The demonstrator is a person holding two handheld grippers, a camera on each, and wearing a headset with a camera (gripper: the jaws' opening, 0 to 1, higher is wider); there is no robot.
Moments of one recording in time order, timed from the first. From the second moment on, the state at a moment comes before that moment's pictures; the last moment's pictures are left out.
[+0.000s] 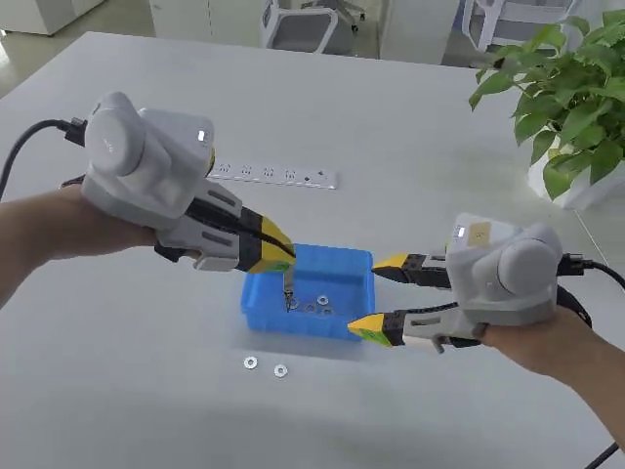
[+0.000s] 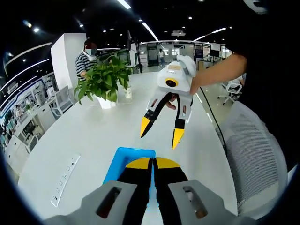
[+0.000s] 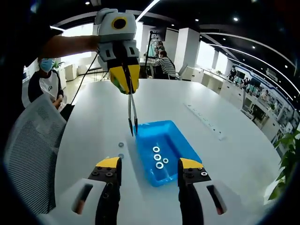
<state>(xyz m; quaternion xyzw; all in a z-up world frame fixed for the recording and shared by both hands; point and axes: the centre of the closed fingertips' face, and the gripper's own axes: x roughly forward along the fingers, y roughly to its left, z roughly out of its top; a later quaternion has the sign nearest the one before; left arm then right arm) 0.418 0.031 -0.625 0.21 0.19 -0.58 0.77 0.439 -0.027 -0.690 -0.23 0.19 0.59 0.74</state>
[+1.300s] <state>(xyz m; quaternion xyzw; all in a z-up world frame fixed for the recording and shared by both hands) 0.379 0.025 -0.685 0.20 0.19 -0.61 0.75 0.402 -0.059 -0.726 -0.23 0.23 0.57 0.75</state>
